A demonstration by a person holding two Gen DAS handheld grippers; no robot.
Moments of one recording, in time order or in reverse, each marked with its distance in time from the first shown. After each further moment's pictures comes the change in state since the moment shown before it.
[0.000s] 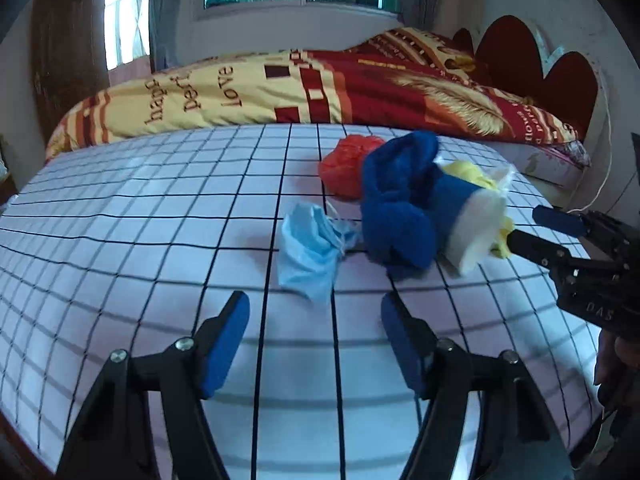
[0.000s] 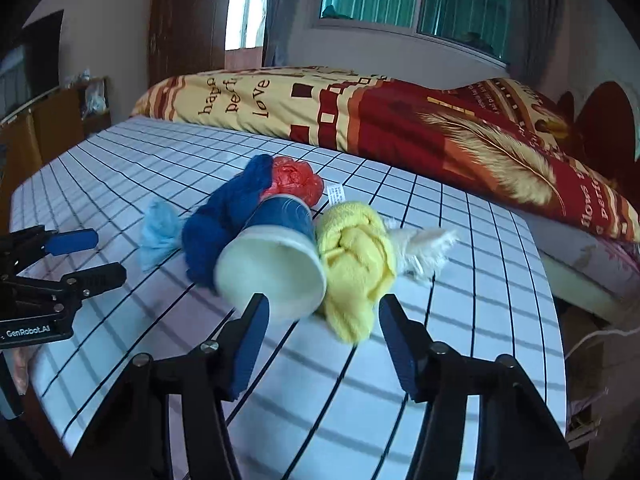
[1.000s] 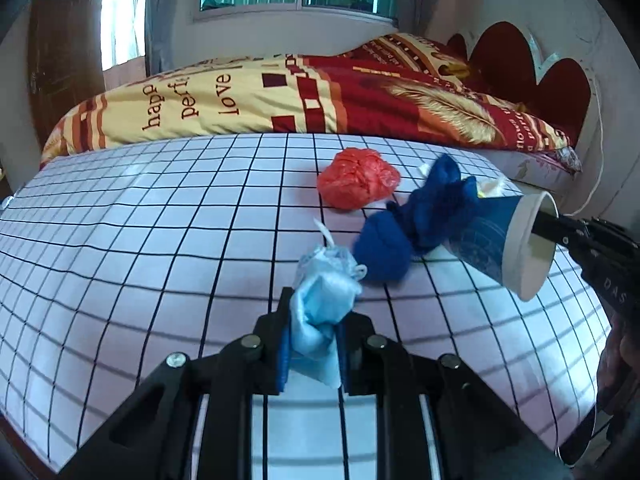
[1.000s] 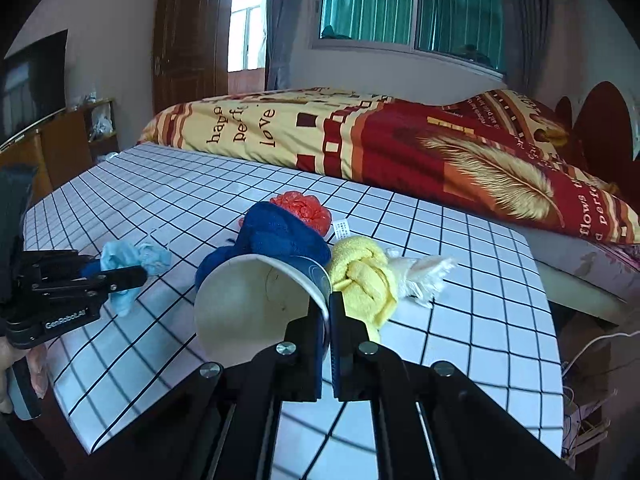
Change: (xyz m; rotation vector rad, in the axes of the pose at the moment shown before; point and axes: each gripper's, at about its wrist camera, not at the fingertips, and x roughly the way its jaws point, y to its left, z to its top) left arm -0.030 0.004 0.001 0.010 -0.025 -0.027; right arm -0.036 0.001 0.008 0.043 -0.082 0.037
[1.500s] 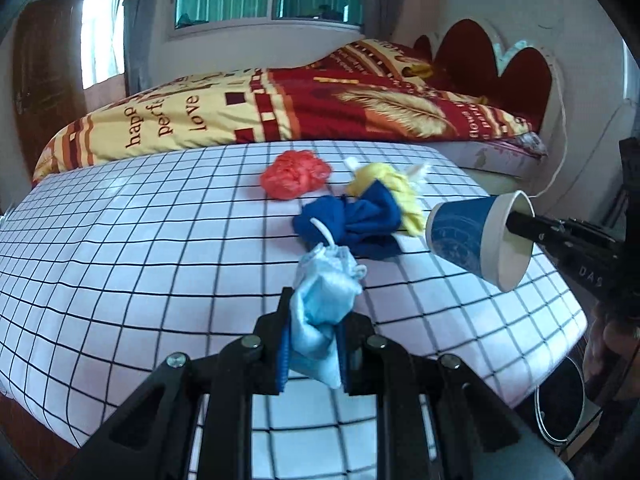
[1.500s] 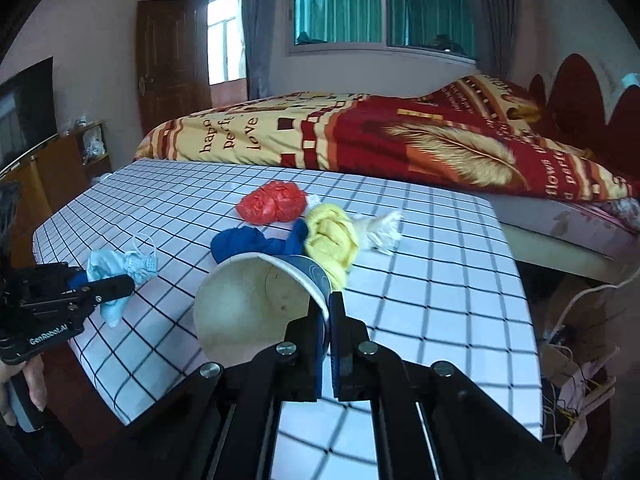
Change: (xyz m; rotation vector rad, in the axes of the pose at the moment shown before) left arm -0.045 -0.051 -0.023 0.066 -0.036 -0.065; right arm -0.069 -0.023 -0.043 0.101 -0.011 -0.027
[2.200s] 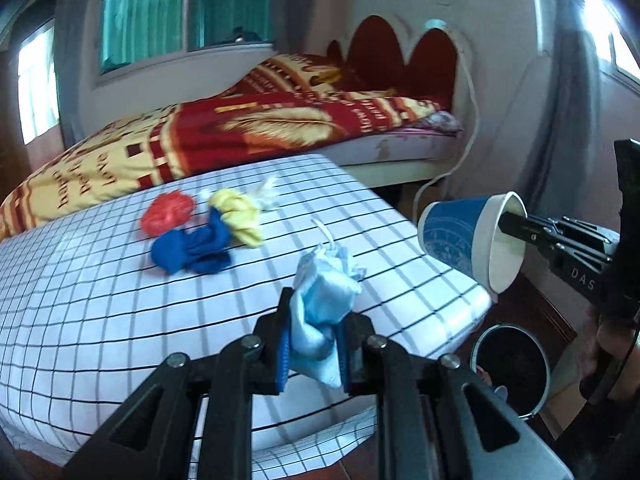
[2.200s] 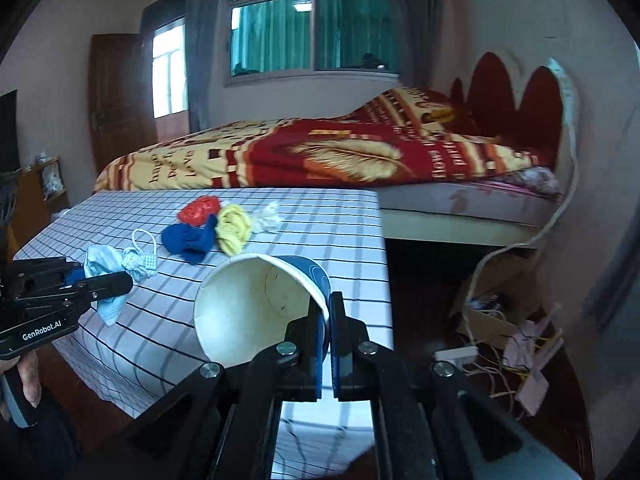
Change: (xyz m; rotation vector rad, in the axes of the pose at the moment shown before) left arm -0.045 -0.135 -0.013 0.190 -0.060 -0.168; right arm -0.145 -0.079 -0.071 0.116 -0.093 -0.199
